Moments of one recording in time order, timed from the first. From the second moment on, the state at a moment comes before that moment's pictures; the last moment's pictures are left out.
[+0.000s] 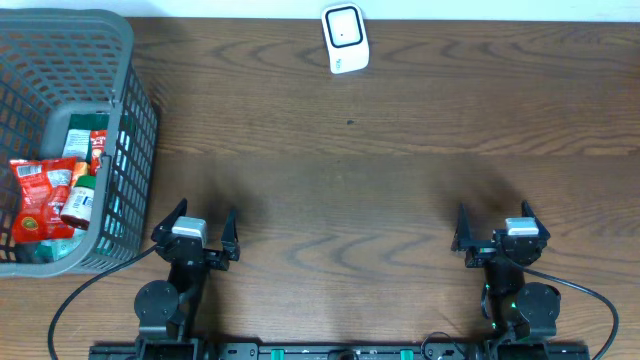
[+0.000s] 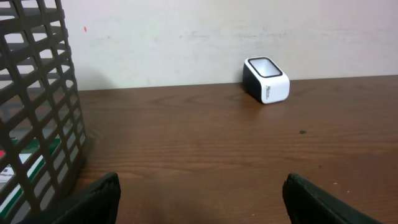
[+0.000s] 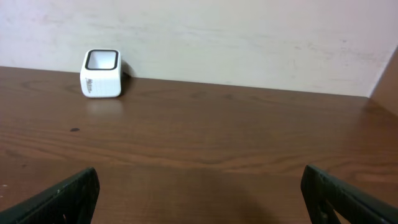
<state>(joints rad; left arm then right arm) -0.02 0.01 0.01 -0.09 0.16 -0.01 0.03 0.01 0.01 -0.07 0.02 -0.06</state>
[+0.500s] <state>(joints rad) -0.02 0.01 0.01 -0.09 0.19 -0.01 0.03 0.01 0.01 -0.07 0.02 -0.06</state>
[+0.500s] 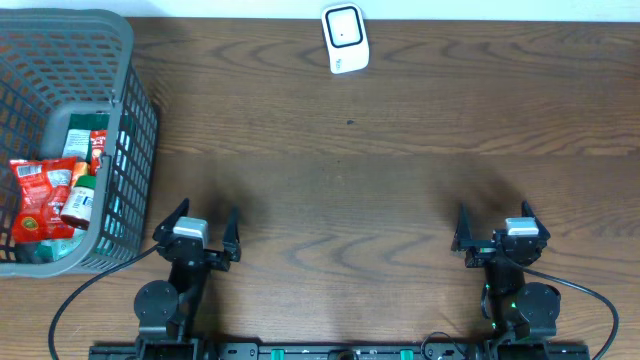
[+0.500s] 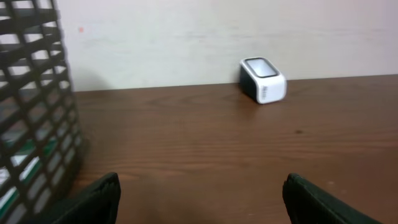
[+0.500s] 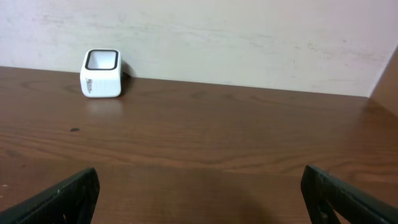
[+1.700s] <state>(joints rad) -0.02 1.65 2.49 -1.69 0.05 -0.04 0.03 0.02 0.01 -0.07 0.02 -0.06</state>
